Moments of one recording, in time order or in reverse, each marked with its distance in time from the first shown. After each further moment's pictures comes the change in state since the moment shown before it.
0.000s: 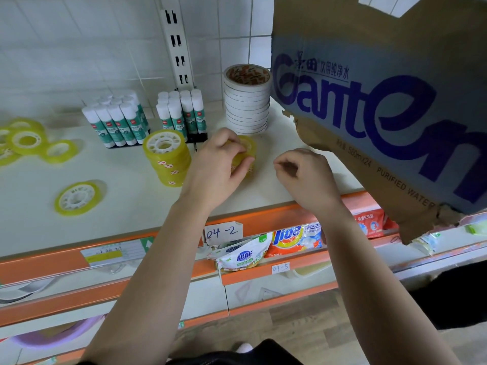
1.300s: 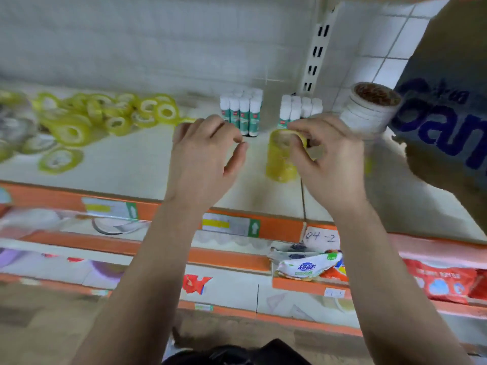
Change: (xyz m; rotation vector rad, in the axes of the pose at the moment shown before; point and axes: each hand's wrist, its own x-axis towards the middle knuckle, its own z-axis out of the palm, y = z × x) left_hand -0.090 -0.062 -0.147 0.420 0.293 -0.206; right_hand 0.025 -0.166 0.056 0.234 0.215 -0.502
